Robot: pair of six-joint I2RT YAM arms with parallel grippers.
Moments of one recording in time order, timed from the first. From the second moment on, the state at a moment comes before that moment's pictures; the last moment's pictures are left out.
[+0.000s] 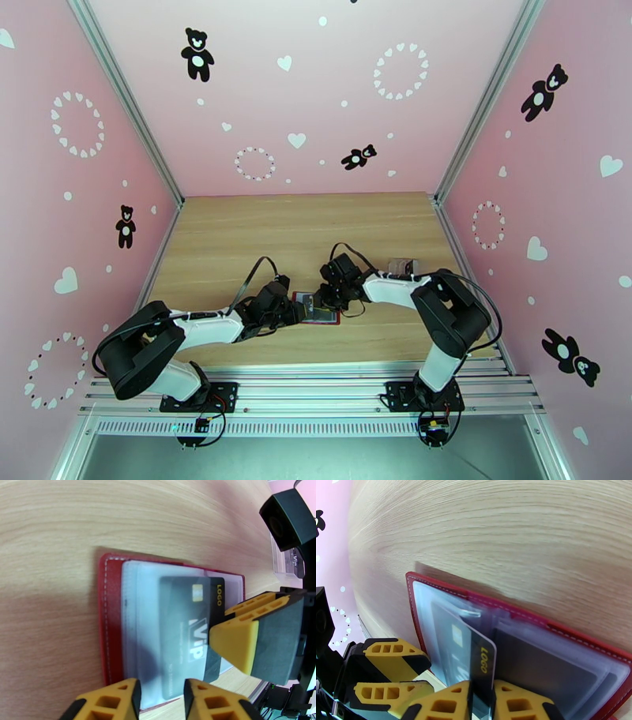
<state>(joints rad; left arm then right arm) -0.80 1.49 0.51 0.16 0.13 -0.93 0.66 1.75 0.88 -0.22 -0.49 0.72</state>
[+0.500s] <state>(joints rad) -0.80 1.43 0.51 0.11 0.12 -0.93 0.67 1.73 0.92 -0.34 -0.41 0.69</state>
